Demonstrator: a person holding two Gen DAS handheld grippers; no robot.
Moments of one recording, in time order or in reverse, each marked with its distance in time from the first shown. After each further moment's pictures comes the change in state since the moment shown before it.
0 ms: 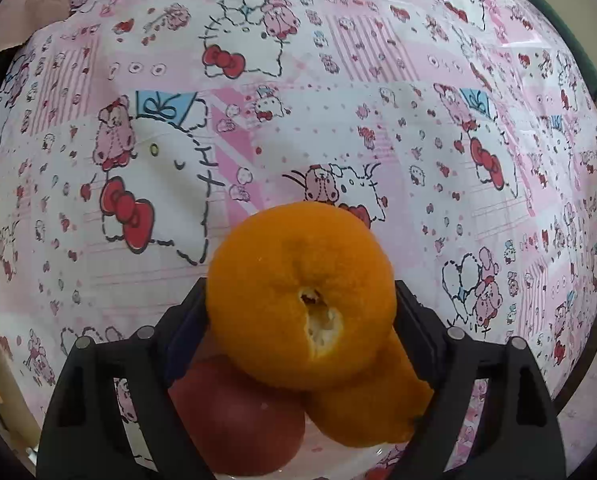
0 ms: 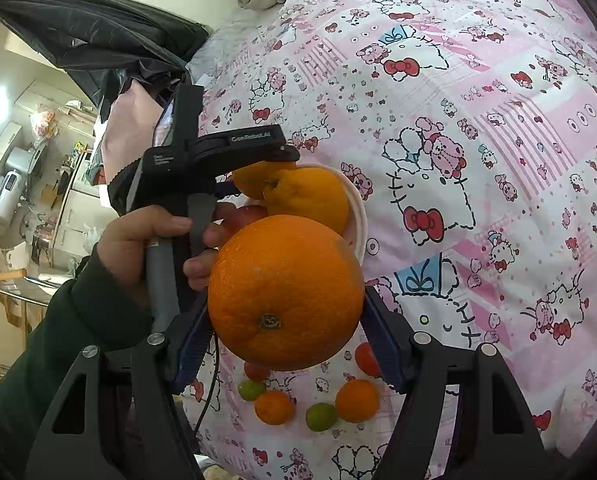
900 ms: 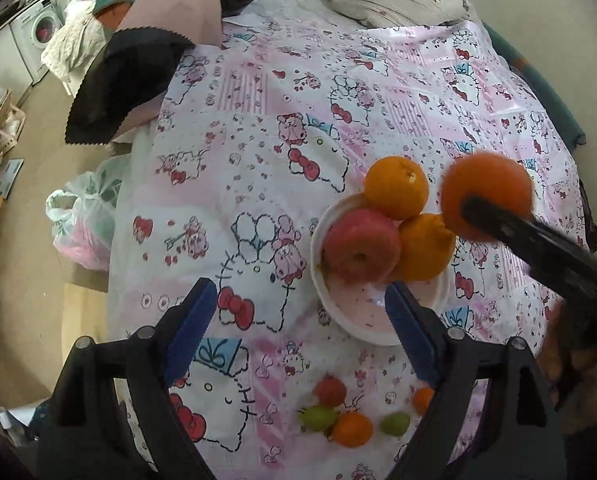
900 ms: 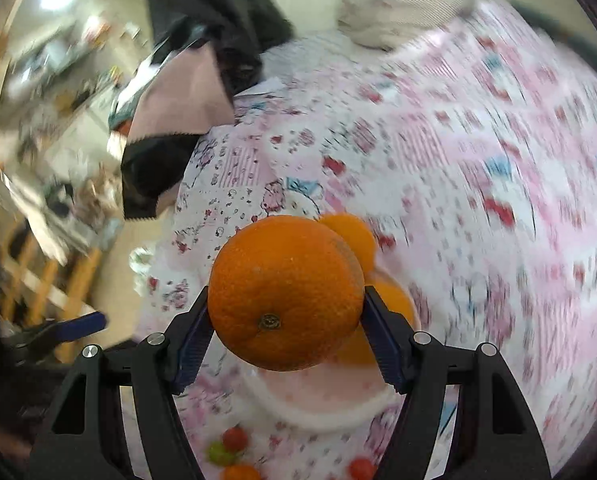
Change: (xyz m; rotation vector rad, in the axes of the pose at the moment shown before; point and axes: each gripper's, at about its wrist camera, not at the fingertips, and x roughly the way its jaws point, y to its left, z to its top) left arm -0.162 0.099 -0.158 -0.114 -0.282 0.044; right arm 0.070 0.125 0.049 -0.544 -0.090 -0.146
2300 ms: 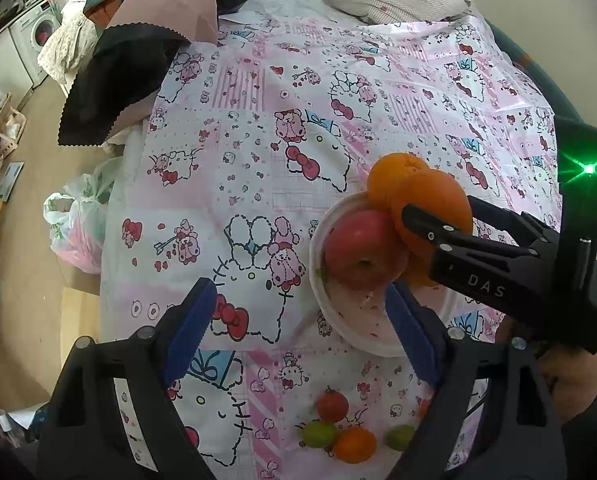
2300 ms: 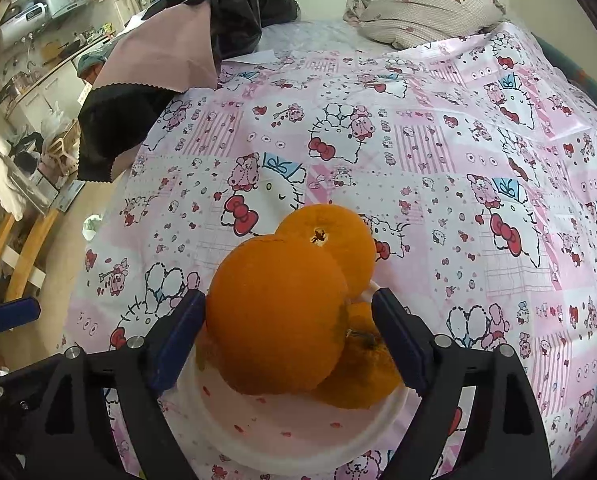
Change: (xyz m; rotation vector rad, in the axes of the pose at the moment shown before) left arm 0.018 -0.008 0.001 0.015 -0.004 0.022; right arm 0.056 -0.007 -0.010 -0.061 0.055 -0.109
